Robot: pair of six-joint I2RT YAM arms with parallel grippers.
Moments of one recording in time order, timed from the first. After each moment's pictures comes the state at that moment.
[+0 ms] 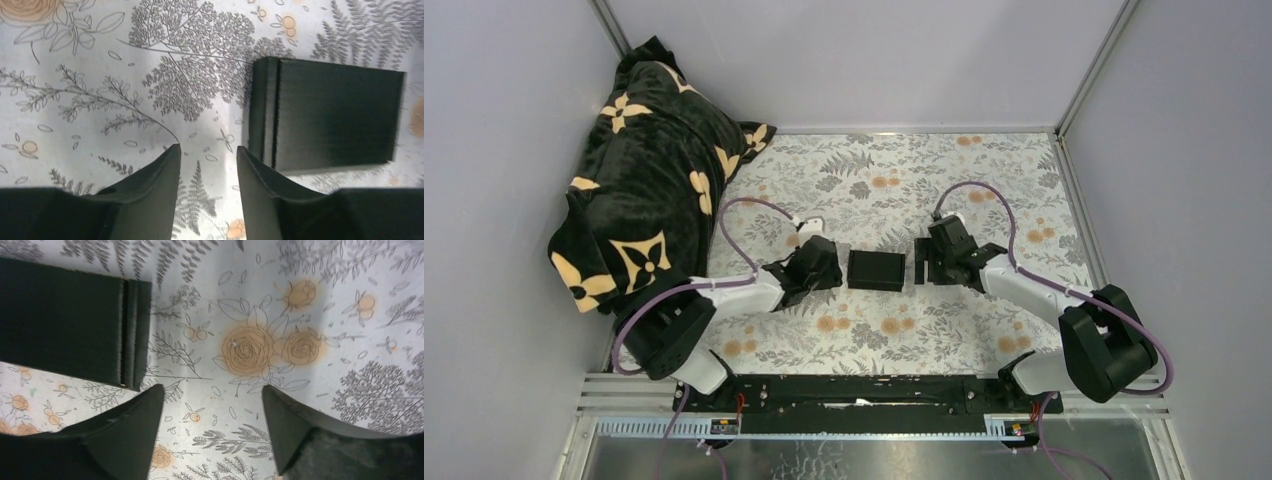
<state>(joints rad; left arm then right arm) -0.74 1.55 0.66 0.08 -0.29 -0.72 0.54 1.38 0.72 -0.37 0.13 0.48</state>
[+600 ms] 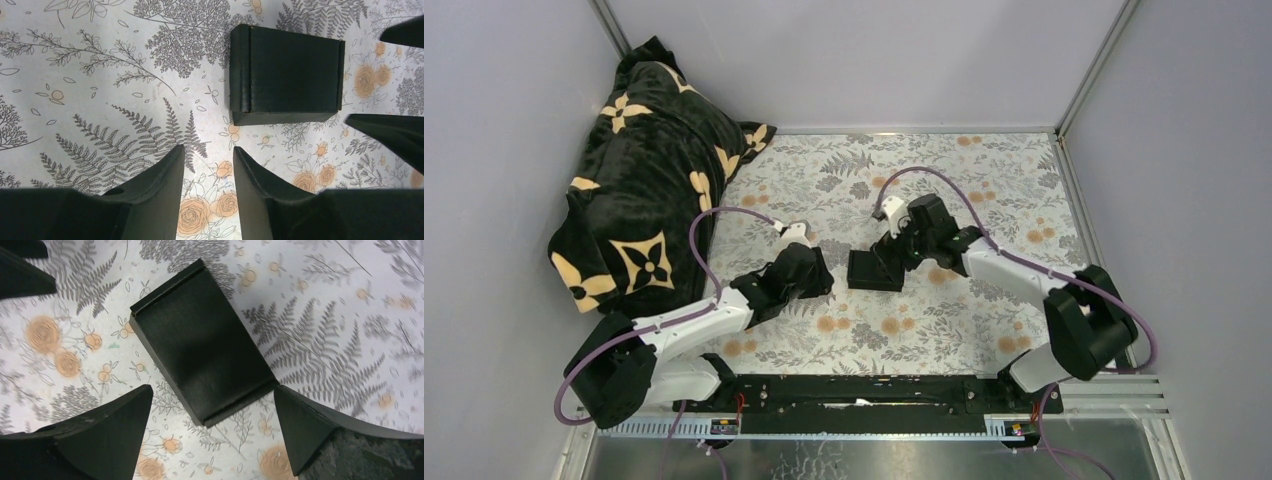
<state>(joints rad) -0.76 1.21 0.57 -0.08 -0.22 -0.75 0.59 1.46 0.89 -0.22 -0.26 -0.15</state>
